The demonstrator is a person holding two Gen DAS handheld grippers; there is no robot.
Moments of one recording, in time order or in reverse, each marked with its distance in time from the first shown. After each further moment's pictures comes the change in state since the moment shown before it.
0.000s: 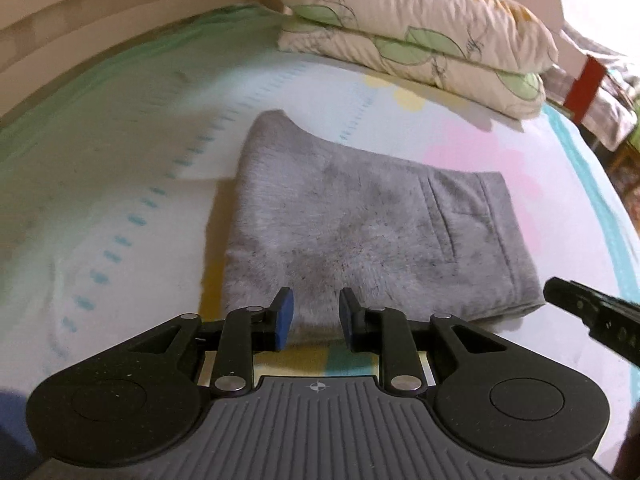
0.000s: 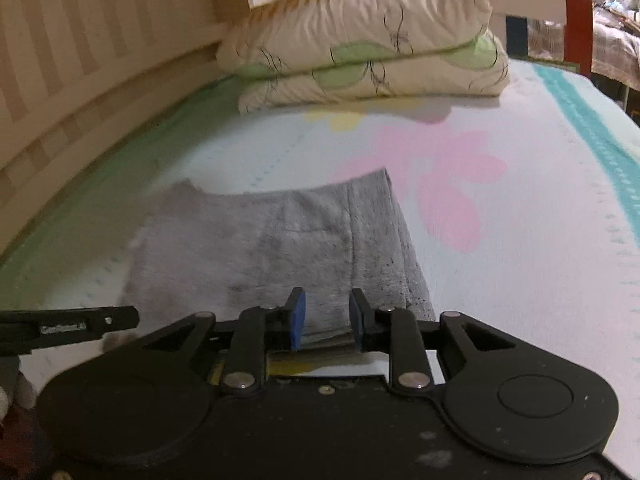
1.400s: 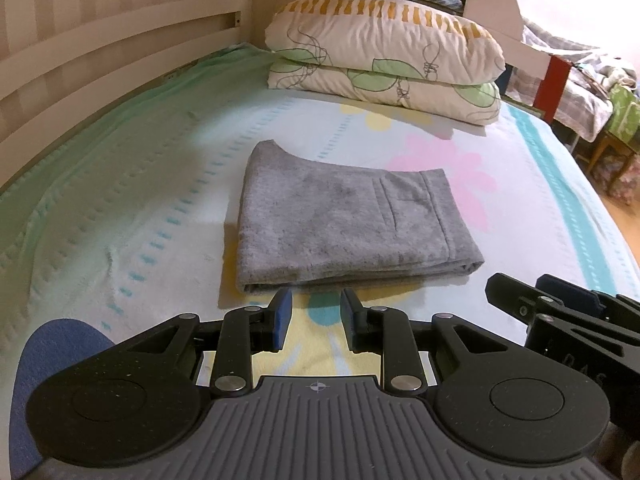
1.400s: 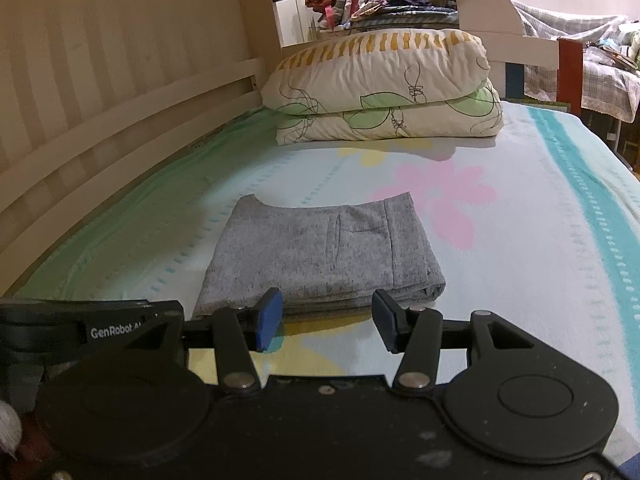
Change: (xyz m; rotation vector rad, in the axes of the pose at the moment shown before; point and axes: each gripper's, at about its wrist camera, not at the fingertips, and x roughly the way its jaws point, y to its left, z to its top) left arm -0.097 -0.028 -0.042 0.080 -0.091 0.018; right arm -0.100 0.052 -0.039 -0.032 -0.095 0.010
